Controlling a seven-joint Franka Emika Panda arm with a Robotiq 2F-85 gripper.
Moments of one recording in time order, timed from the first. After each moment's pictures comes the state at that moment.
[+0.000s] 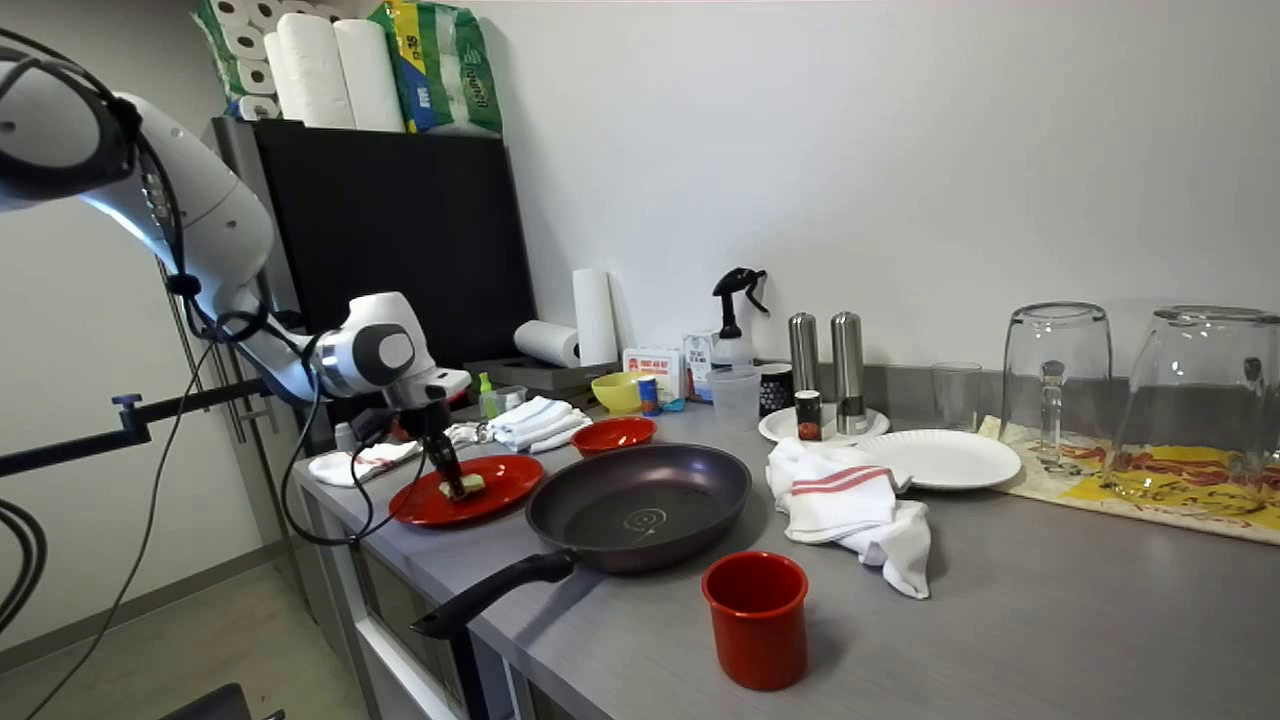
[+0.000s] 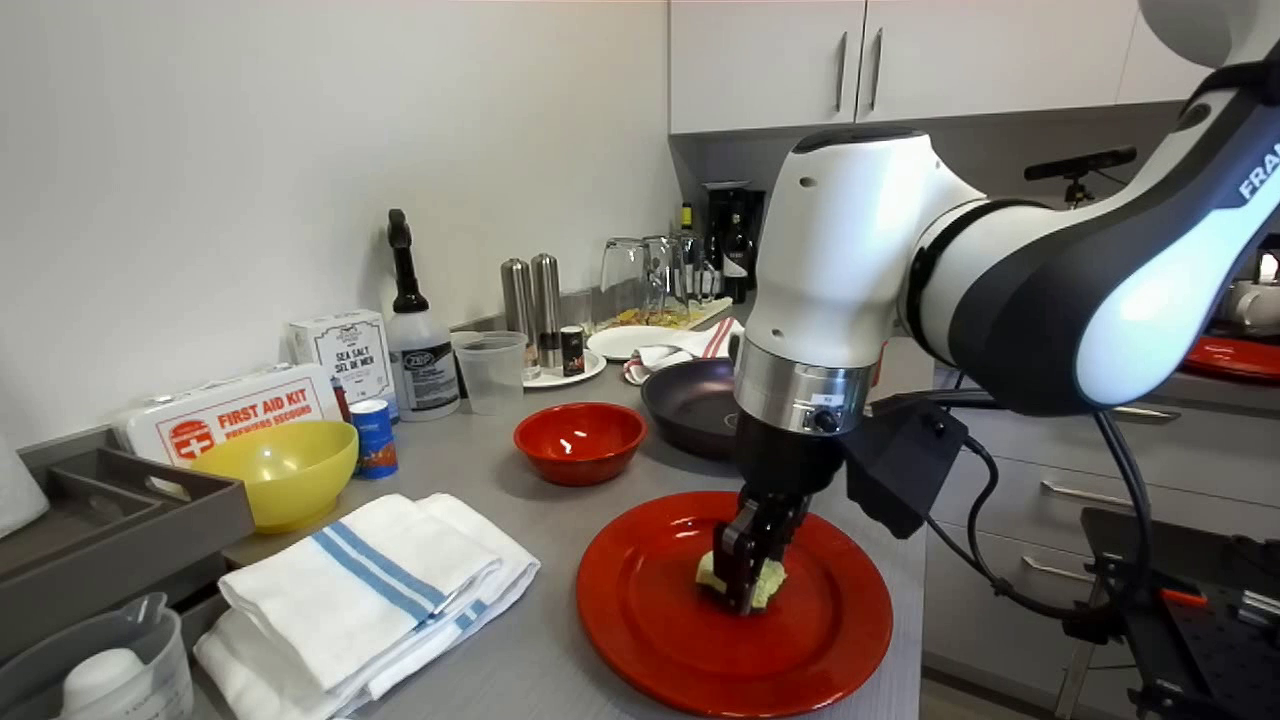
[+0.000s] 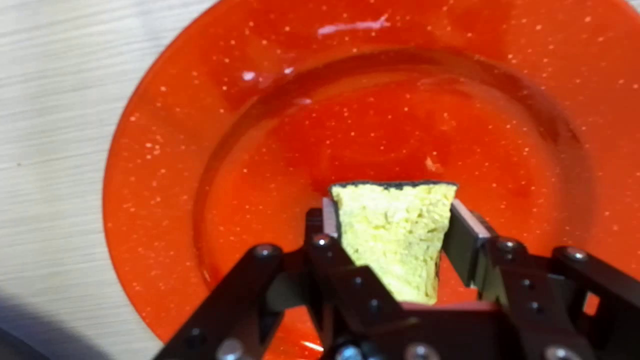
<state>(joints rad) 0.33 0.25 0.12 -2.21 -0.26 2.58 0.83</state>
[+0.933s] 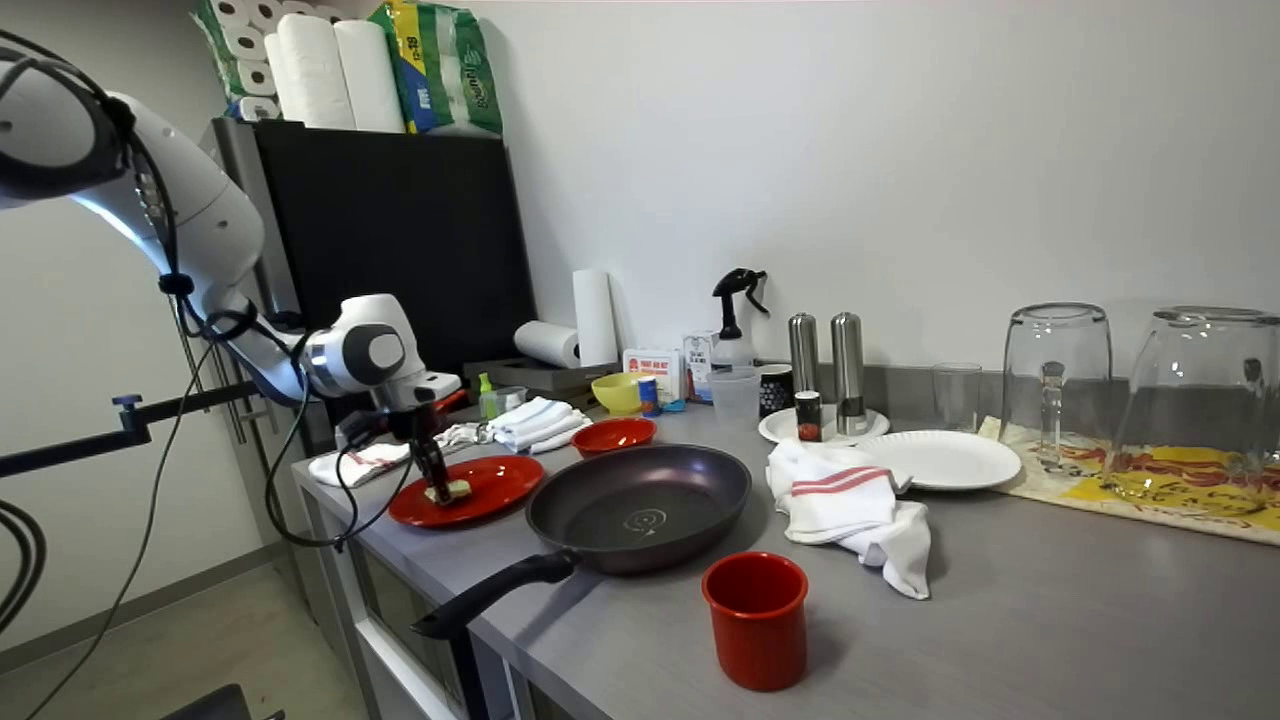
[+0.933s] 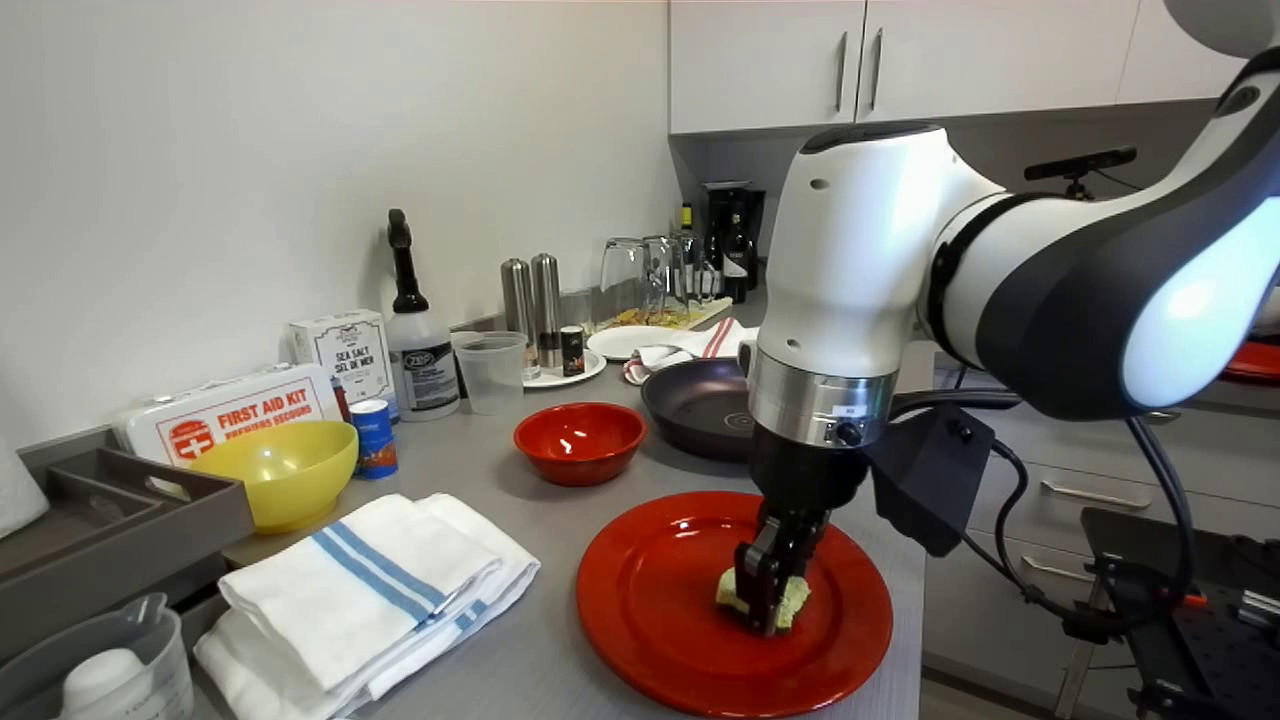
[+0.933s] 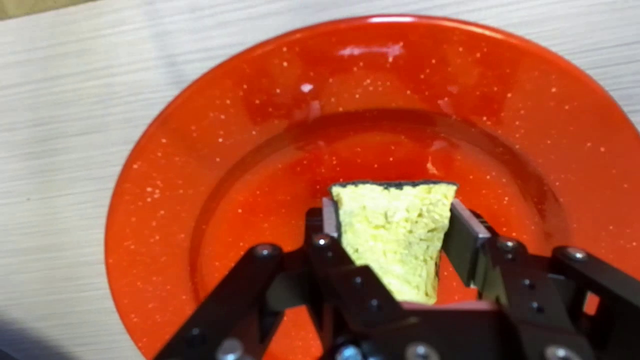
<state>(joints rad) 0.34 0.24 0.14 -2.22 -0.25 2.53 0.83</state>
